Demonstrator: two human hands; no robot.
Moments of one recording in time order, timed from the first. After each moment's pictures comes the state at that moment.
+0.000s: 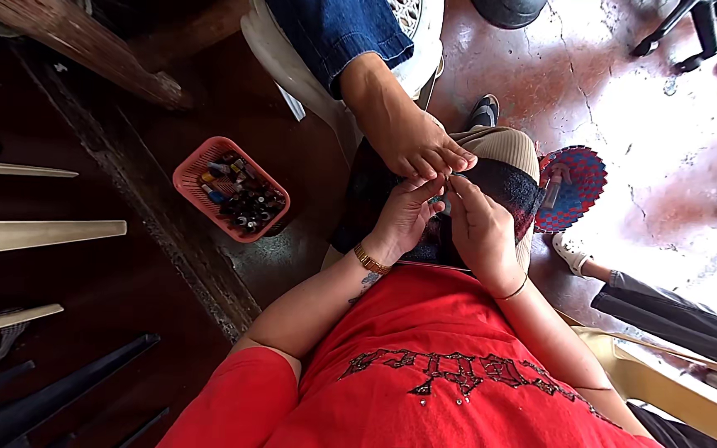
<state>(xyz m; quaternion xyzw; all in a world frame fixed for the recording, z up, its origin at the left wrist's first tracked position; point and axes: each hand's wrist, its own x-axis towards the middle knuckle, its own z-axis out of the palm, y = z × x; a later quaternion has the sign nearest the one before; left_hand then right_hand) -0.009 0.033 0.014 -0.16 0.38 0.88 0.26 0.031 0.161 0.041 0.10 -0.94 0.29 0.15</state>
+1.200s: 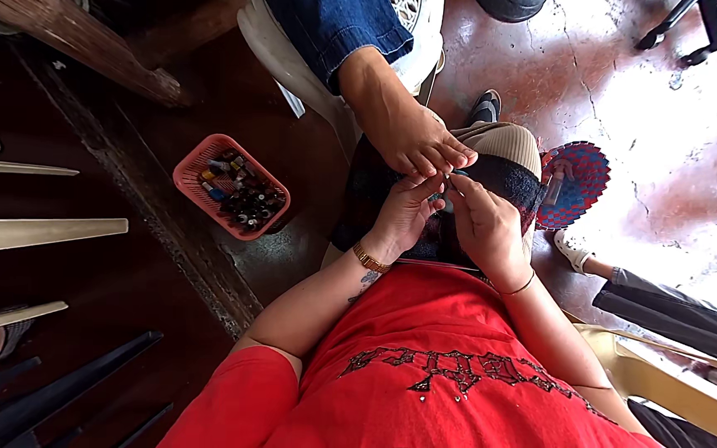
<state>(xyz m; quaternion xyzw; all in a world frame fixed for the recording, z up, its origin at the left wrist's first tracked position) -0.008 0.032 0.013 -0.14 0.37 0.88 0.26 0.029 0.171 0.042 0.14 -0.93 0.29 0.16</state>
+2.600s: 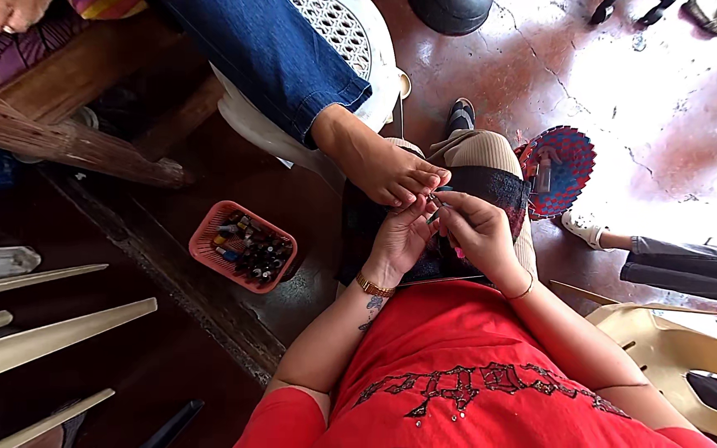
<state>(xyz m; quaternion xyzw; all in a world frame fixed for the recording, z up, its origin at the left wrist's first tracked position) -0.018 0.030 -0.004 -0.12 0.19 0.92 0.33 0.030 0.170 0.037 -0.01 -0.79 0.61 0.08</state>
